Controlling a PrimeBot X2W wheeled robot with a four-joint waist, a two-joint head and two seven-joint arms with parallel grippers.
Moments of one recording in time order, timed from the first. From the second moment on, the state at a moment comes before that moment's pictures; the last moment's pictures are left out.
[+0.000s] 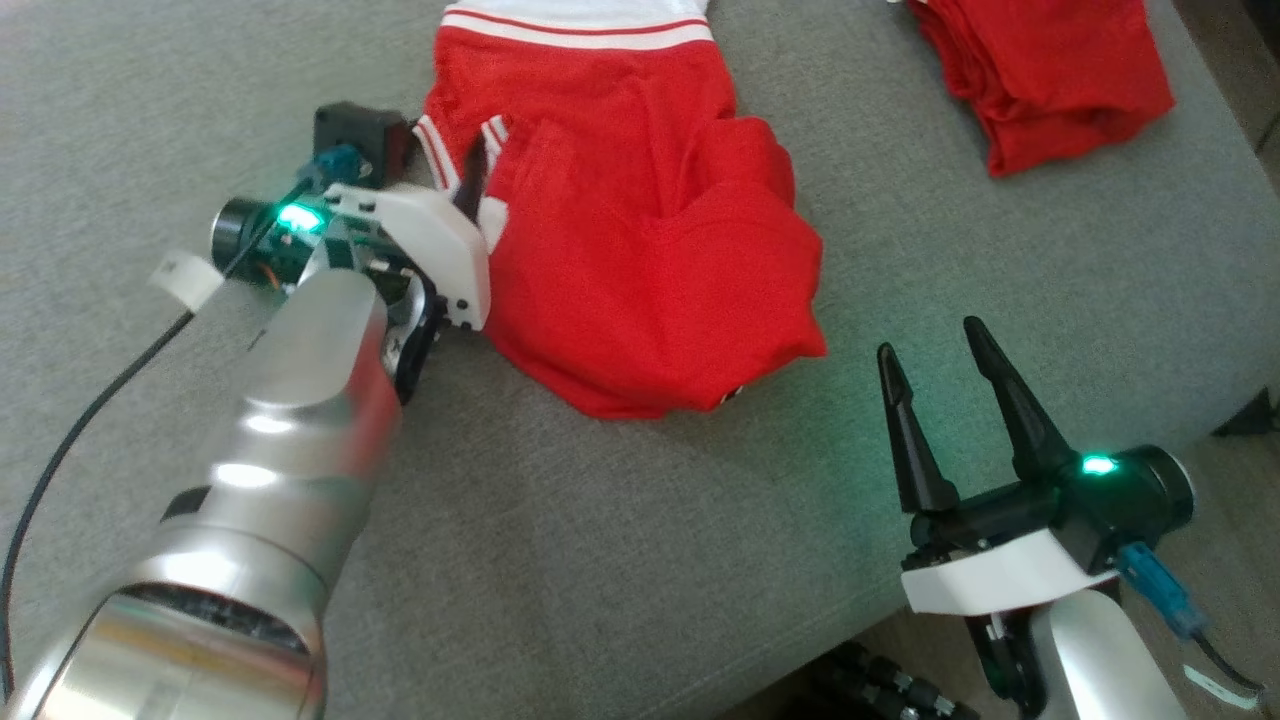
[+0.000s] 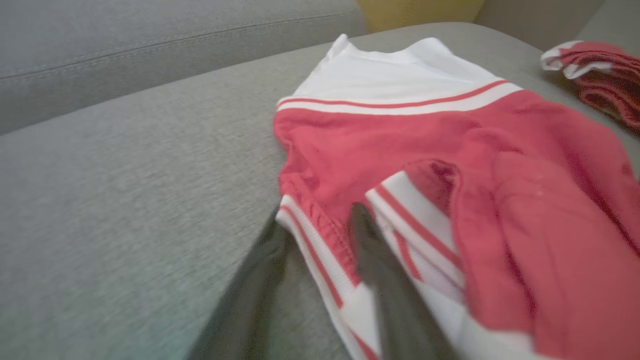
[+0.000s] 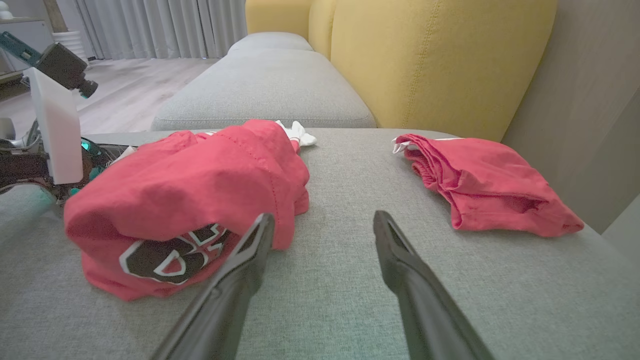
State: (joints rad) left arm -0.97 0.04 -0.46 1.09 -0.37 -0.11 0.03; right arm -0.06 -0.05 0.17 0.07 0.04 0.12 -0.26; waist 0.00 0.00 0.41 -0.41
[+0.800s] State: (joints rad) left arm -1.35 0.03 -0.80 0.71 -0.82 -0.13 -0.11; right arm 0.02 -0.05 0.16 0.09 0.04 0.12 -0.26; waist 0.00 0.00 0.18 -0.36
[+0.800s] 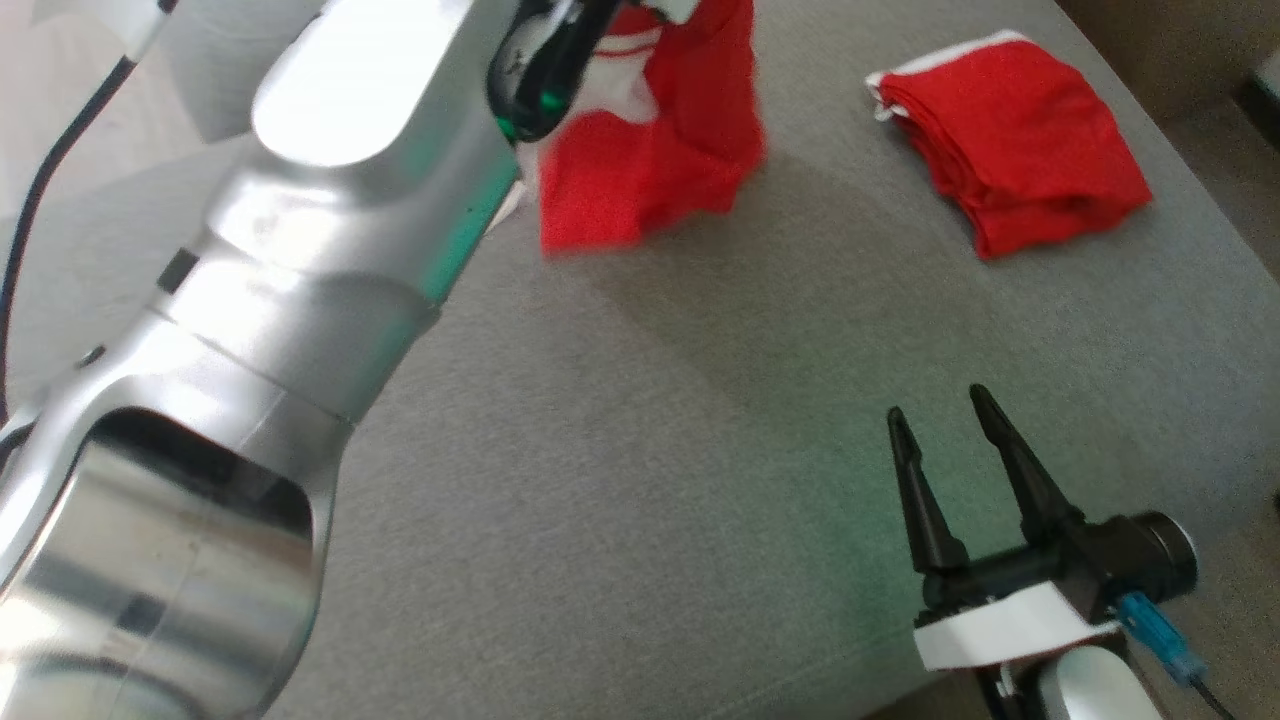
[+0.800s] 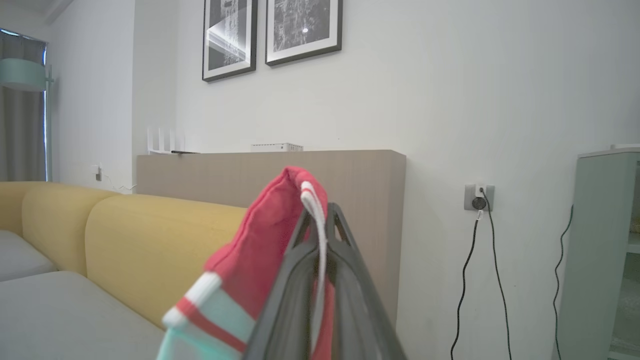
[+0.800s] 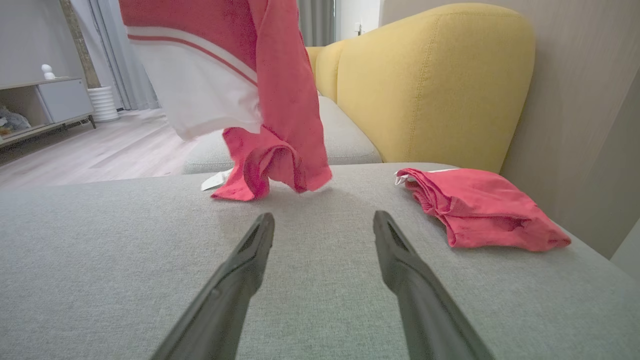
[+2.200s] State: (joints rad) left arm -0.72 0.59 -1.00 0.21 -1.02 -0.08 -0.09; right arm 0.01 -0.08 0.10 0.05 0.03 0.12 -0.26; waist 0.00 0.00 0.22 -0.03
